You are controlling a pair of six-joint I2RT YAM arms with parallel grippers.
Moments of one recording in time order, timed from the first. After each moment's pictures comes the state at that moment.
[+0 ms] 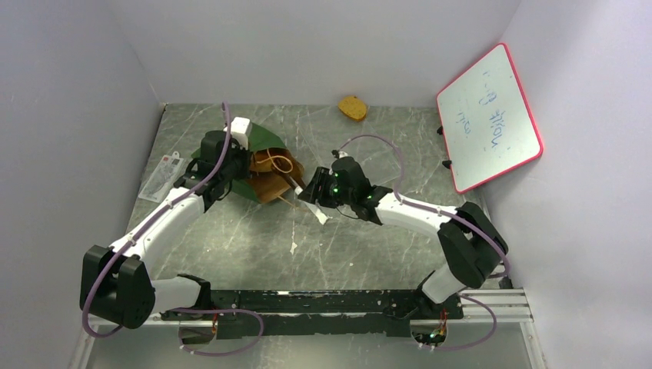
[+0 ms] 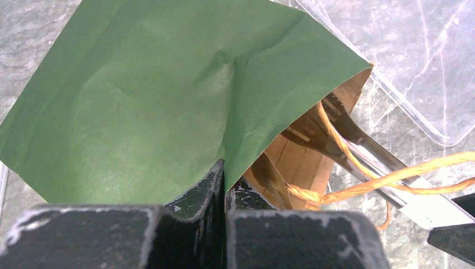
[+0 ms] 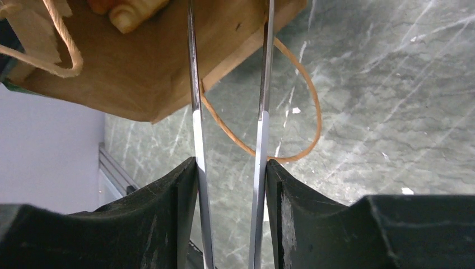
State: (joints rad) left arm -0.33 1.24 0.89 -0.15 -0.05 -0.08; right arm 0.75 1.54 0.87 0.09 -0.12 0.84
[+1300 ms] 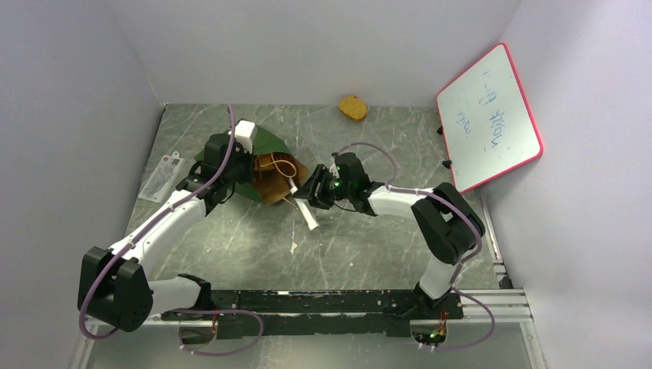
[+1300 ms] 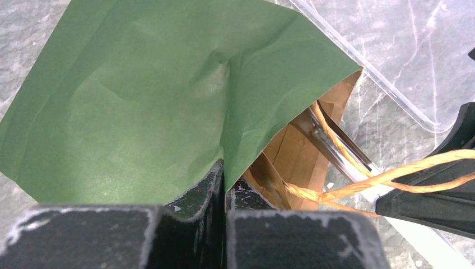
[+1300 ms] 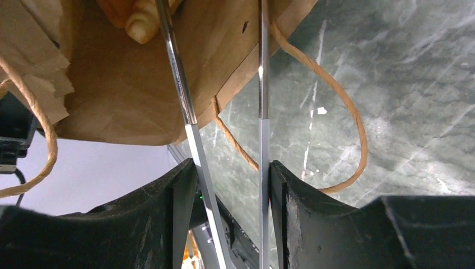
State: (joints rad) left arm -0.38 1.23 0.87 -0.15 -0.06 -0.08; right arm 0.65 1.75 0.88 0.30 -0.42 1.08
